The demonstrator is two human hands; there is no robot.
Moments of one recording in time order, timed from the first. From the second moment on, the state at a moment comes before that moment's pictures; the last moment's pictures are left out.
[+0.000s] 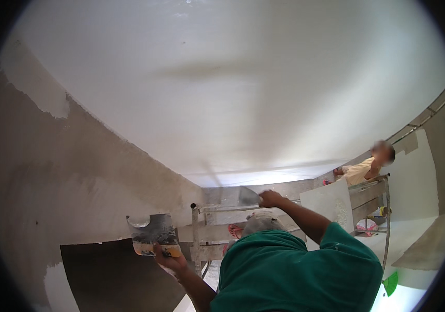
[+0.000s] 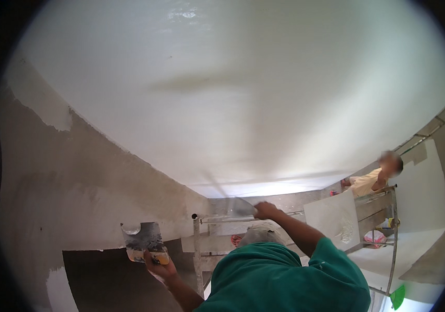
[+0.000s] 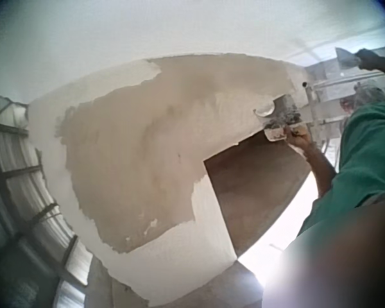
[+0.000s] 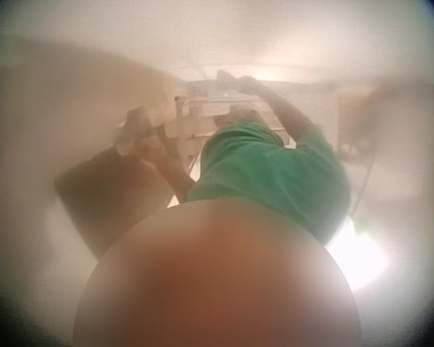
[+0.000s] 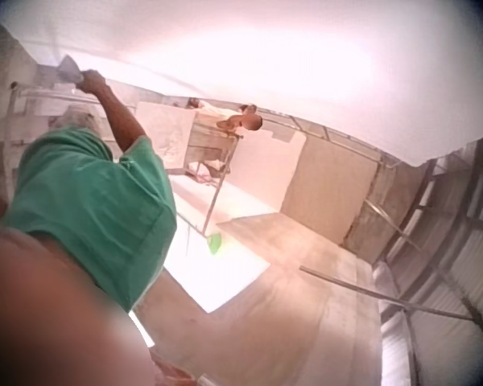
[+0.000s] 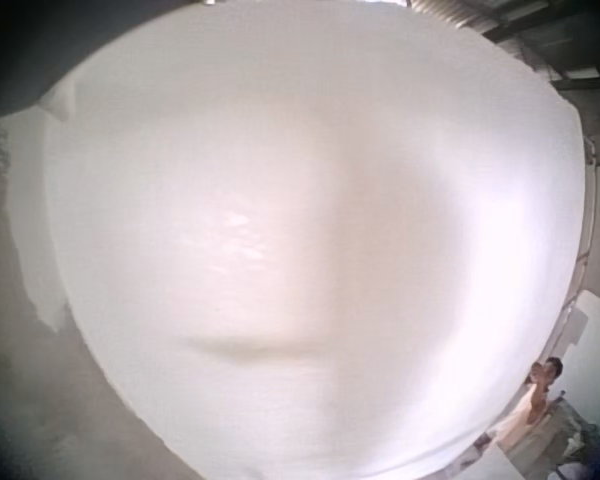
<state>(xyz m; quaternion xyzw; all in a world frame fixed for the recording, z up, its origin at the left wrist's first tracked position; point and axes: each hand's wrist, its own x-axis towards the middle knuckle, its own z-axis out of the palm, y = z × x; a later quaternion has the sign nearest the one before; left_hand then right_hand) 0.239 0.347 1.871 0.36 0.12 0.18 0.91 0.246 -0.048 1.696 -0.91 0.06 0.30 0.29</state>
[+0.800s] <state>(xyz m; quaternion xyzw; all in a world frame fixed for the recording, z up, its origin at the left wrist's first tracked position) 0.250 0.401 1.811 0.32 0.15 0.03 0.93 0.076 -0.002 1.520 -0.86 0.29 0.32 0.26</state>
